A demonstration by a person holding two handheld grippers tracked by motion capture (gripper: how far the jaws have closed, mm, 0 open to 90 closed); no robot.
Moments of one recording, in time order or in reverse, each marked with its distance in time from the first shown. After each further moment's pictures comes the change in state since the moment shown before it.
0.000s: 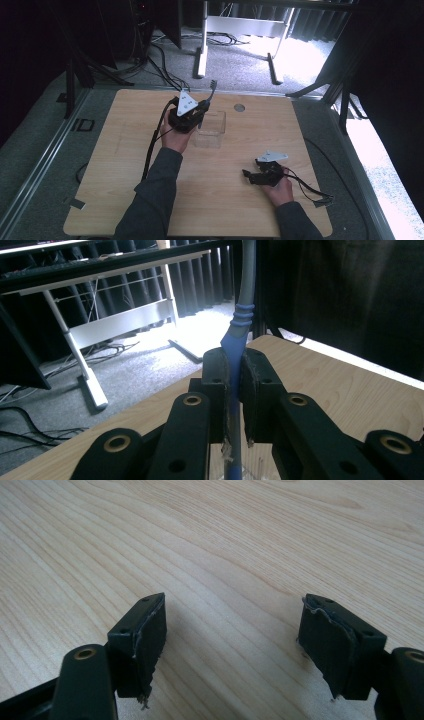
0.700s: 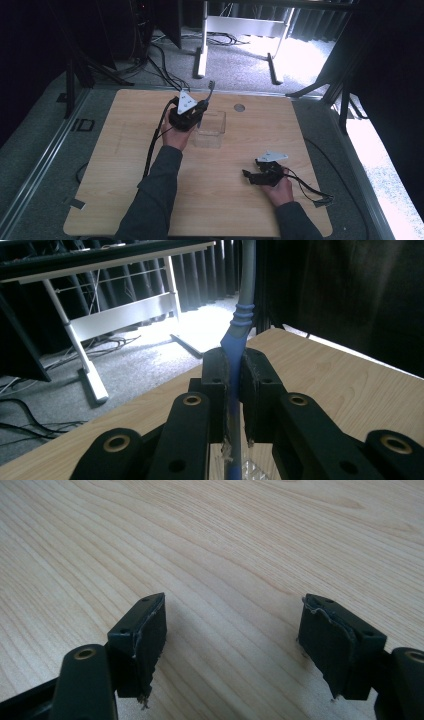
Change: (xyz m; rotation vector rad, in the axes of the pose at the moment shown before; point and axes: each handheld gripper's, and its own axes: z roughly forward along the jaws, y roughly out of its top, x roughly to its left) left arm 0.012 -0.016 0.018 0.014 0.007 -0.021; right arm 0.000 0.000 0.000 0.001 0.002 -0.003
